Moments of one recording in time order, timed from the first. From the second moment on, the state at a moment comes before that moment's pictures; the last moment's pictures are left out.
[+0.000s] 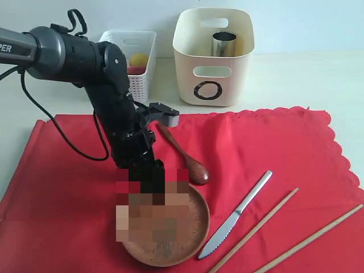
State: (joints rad) left arm -0.58 2.16 -1.40 -0.43 1.08 0.69; right arm 0.11 0.00 0.00 0.03 0.17 0.11
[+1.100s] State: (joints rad) left arm -0.58 2.03 -1.41 -0.44 1.10 0.70; right arm 0.11 0.00 0.00 0.03 0.17 0.11
